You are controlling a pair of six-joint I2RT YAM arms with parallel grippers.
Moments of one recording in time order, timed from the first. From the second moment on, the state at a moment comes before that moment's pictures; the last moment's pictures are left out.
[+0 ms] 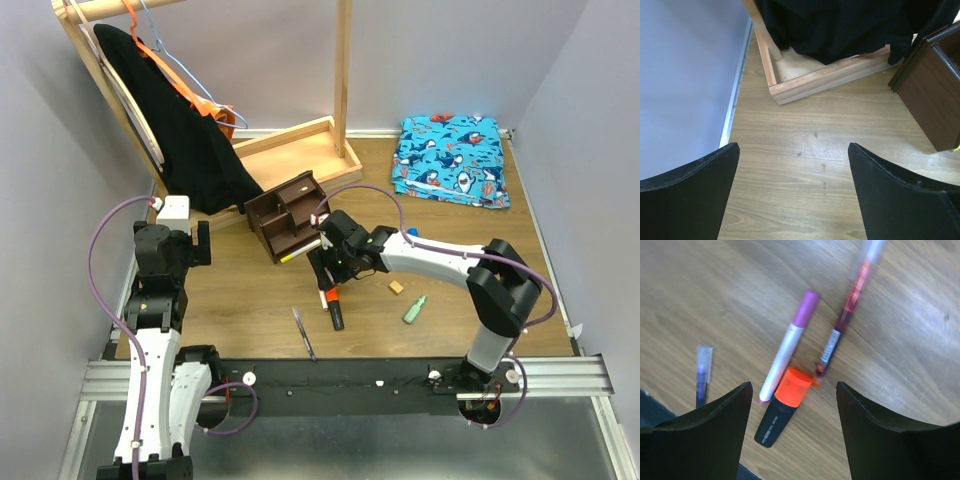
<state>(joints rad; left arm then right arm) 0.07 0.63 0.71 -0.48 -0.12 0.14 0.91 1.74 1.18 -0.44 -0.07 0.27</state>
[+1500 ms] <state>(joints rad) 0.07 0.64 0.70 -0.49 -0.10 0.17 0.94 1.82 1.13 -0.49 0.01 0.60</state>
